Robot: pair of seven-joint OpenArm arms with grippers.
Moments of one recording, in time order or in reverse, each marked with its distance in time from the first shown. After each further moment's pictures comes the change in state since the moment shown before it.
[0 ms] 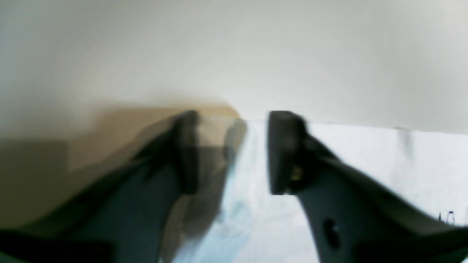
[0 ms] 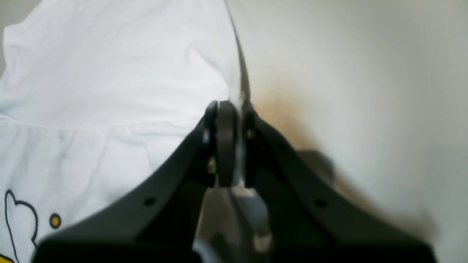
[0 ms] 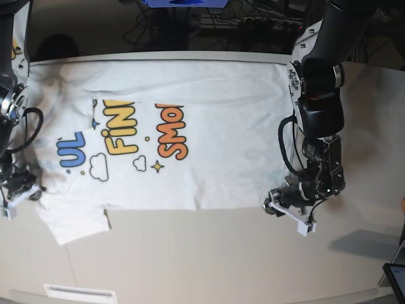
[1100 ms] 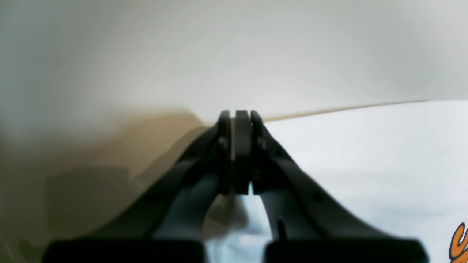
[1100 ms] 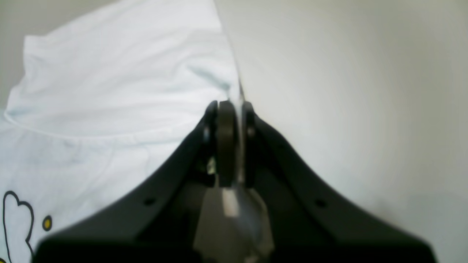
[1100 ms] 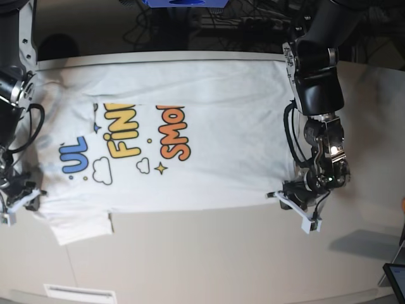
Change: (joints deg) left arm 8.4 0.3 0.3 20.6 7.5 0.2 3.4; right arm -5.1 -2.0 0.2 12.3 0.1 0.2 3.3
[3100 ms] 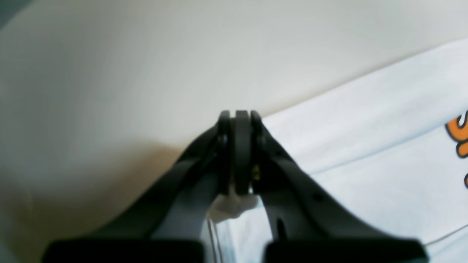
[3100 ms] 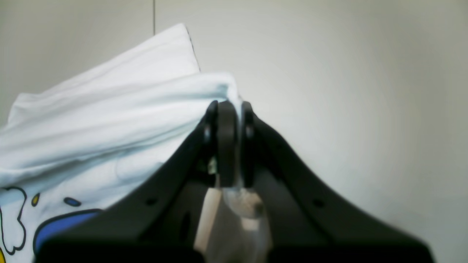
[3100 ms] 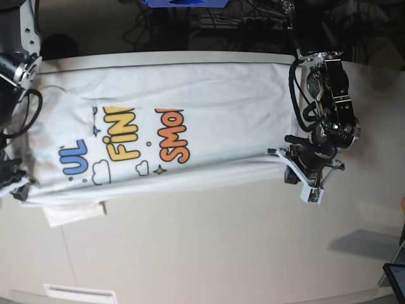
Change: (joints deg) left arm 20.2 -0.6 0.3 34.8 0.0 -3.4 9.2; right arm -8.3 0.0 7.3 9.4 4.7 0.4 -1.4
